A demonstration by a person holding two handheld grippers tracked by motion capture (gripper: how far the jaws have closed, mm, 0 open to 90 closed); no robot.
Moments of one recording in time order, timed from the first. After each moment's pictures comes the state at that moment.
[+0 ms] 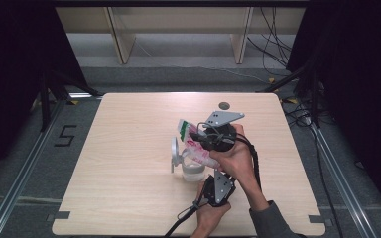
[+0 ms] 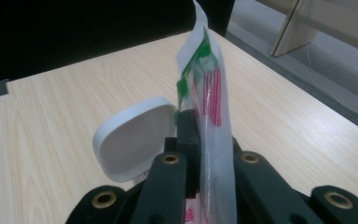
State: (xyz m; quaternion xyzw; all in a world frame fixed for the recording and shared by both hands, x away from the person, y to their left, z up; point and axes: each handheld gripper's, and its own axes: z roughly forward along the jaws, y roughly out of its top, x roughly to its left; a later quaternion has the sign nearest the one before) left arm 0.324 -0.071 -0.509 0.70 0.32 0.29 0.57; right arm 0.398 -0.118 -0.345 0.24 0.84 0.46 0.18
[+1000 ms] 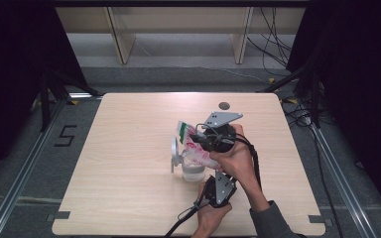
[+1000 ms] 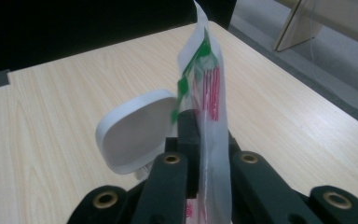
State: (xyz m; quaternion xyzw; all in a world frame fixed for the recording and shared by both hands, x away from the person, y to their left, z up) left arm 0.322 -0.074 -0.507 0.70 0.32 0.28 0.57; right arm 0.397 -0.117 -0.344 0.24 0.85 0.44 0.17
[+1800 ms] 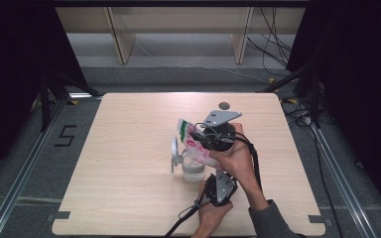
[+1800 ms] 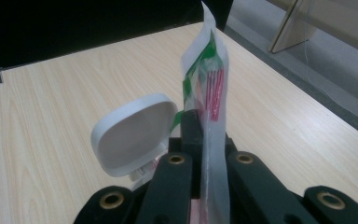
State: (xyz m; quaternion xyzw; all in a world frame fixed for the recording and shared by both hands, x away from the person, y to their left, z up) left arm 0.324 -0.075 -0.502 0.70 0.32 0.28 0.58; right arm 0.398 -0.115 -0.341 0.24 0.85 0.44 0.19
